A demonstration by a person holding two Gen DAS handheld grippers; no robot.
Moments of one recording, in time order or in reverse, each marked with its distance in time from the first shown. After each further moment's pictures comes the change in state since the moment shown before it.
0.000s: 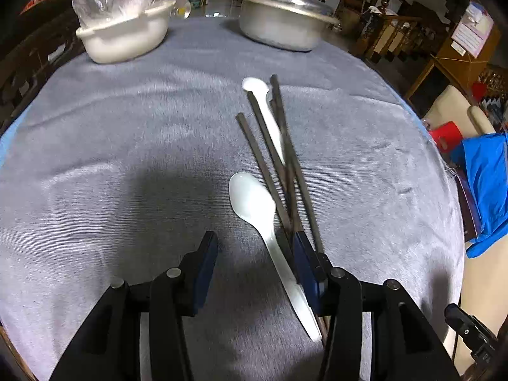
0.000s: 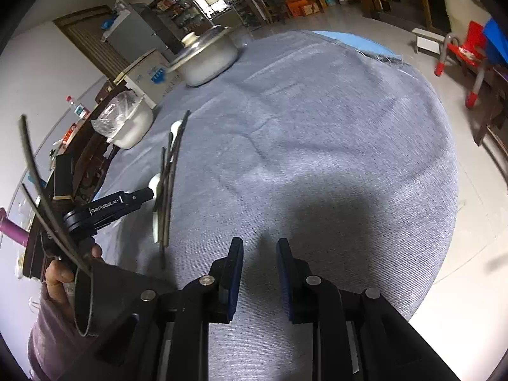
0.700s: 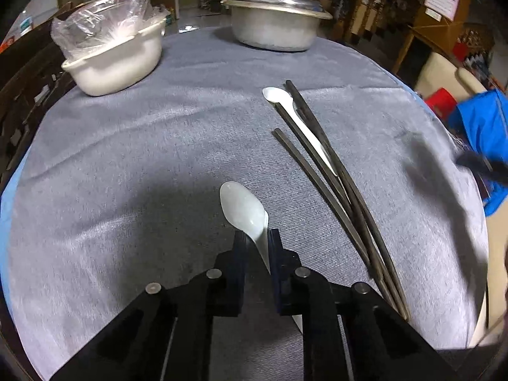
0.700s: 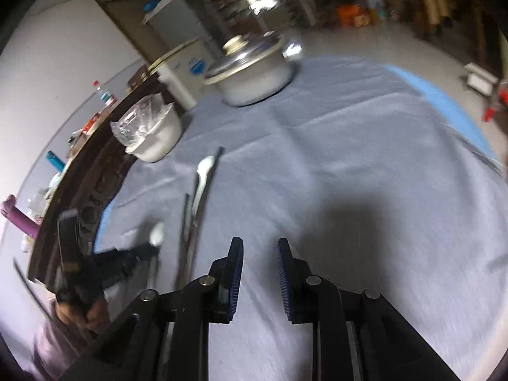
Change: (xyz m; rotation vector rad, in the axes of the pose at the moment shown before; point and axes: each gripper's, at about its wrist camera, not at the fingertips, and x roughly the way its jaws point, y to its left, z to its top) left arm 0.000 0.042 0.019 0.207 -0.009 0.004; right arm 0.085 0.061 0.145 -0.198 0.045 0.152
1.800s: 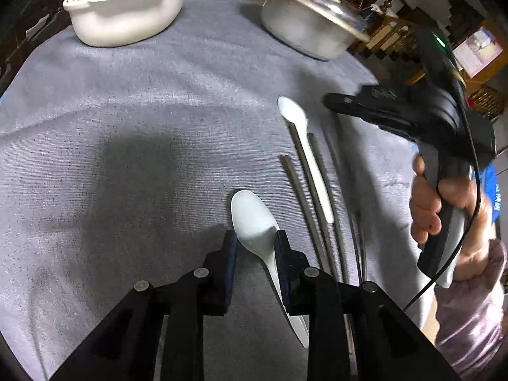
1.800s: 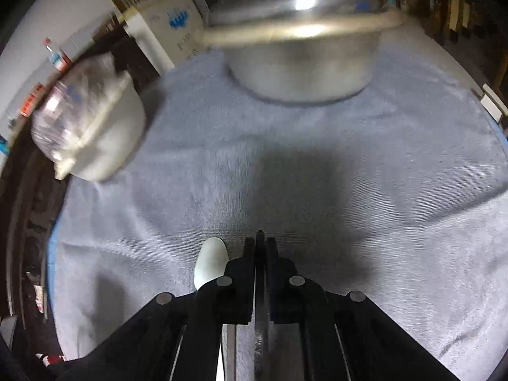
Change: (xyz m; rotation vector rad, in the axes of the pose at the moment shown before) left arm 0.002 0.034 0.035 -0.271 0.109 -0.189; right arm 0.156 0.065 0.111 -0.067 0.124 -0.193
